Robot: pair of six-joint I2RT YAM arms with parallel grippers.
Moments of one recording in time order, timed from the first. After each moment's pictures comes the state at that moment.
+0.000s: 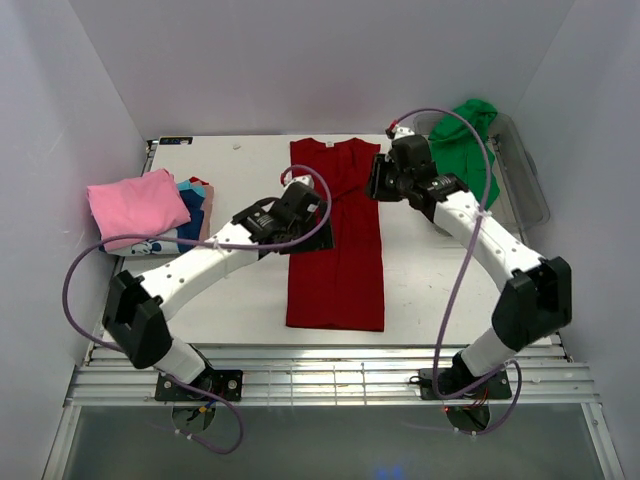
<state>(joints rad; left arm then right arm) -0.79 1.56 1.36 -0.68 -0.18 -0.74 0.47 1.62 1.43 -0.43 -0.01 0.36</state>
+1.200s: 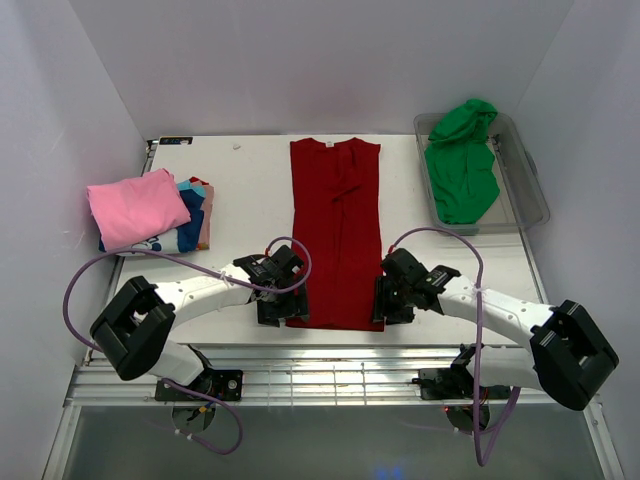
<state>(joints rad) -0.81 1.43 0.76 -0.59 0.04 -0.88 0.76 1.21 0.60 -0.55 -0.09 0.76</state>
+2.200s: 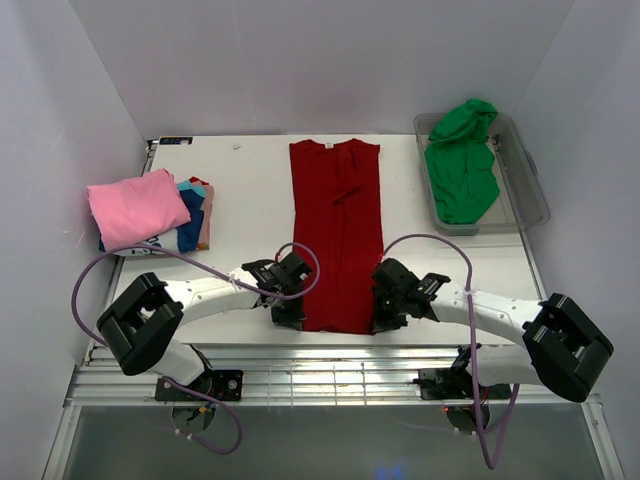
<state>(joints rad) -0.85 1.48 0.75 -0.53 0.06 -0.89 0.84 1.26 0.57 -0.45 -0.10 0.78</state>
